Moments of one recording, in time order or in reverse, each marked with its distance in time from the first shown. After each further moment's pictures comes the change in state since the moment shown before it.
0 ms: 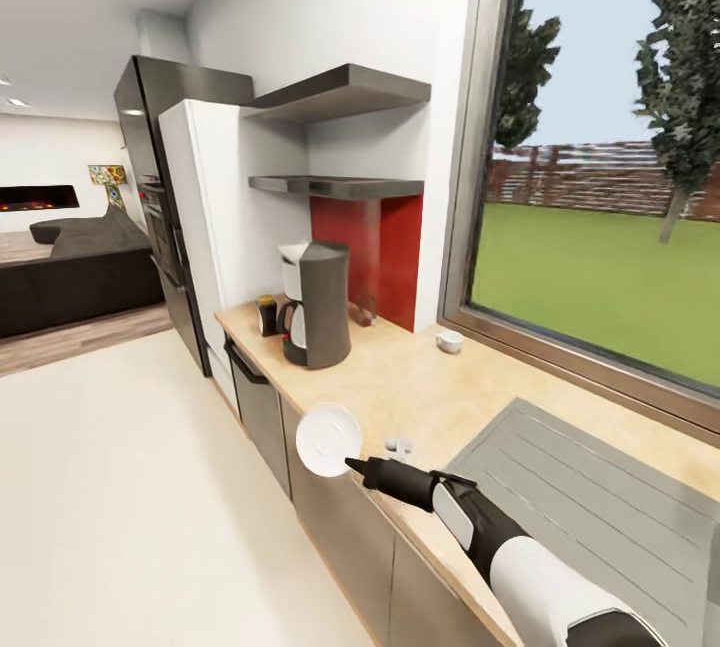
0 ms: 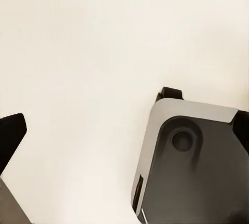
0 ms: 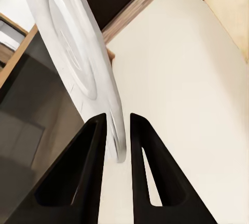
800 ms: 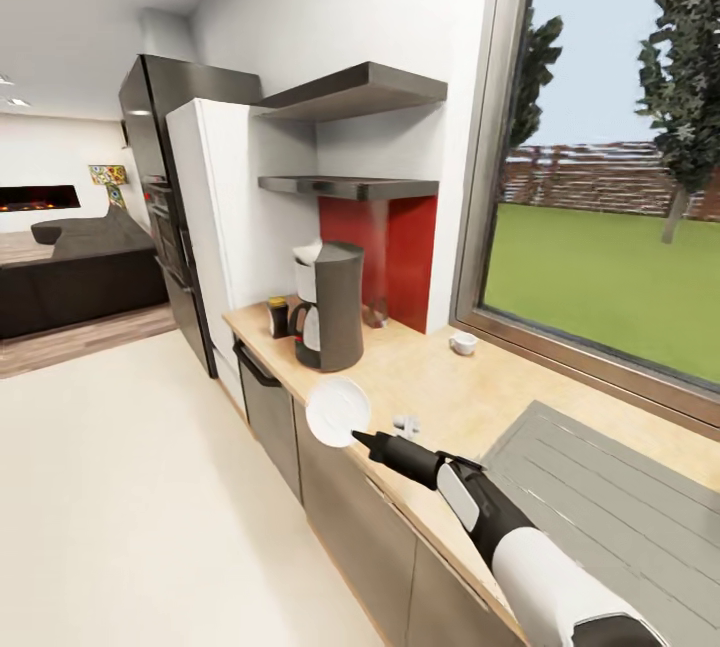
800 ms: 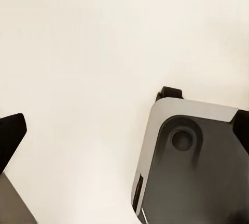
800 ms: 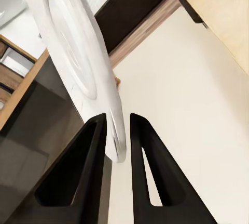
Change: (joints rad) left arm 0.007 0.000 -0.002 -0.007 0.001 0.000 0.000; right arm -0.001 -0.001 -0.095 -0.107 -0.006 0.047 -0.025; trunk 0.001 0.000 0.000
